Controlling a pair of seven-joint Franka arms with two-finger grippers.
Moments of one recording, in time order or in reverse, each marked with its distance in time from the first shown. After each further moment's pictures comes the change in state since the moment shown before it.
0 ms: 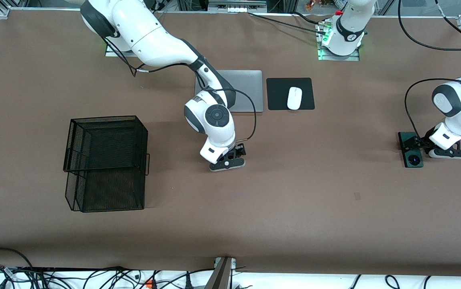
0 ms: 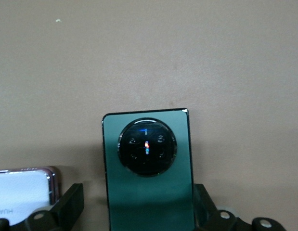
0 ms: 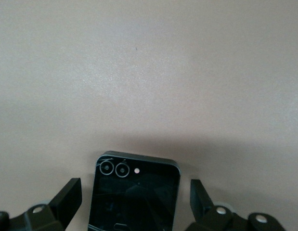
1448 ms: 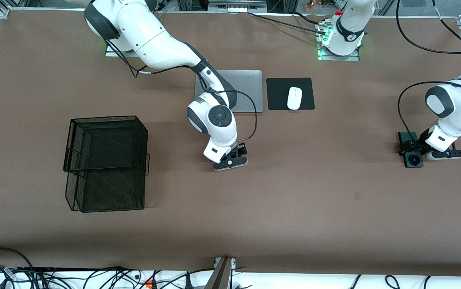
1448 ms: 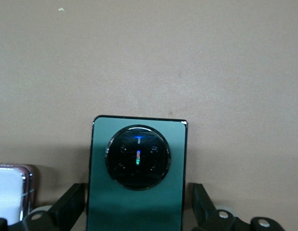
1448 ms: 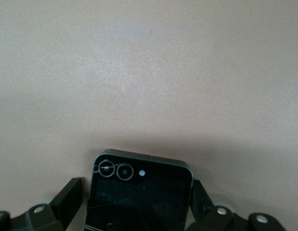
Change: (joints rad) left arm -0.005 0.030 -0.002 -0.019 0.000 0.077 -0.133; right arm 0.014 0.033 -0.001 0.000 -0.009 0.040 -0.034
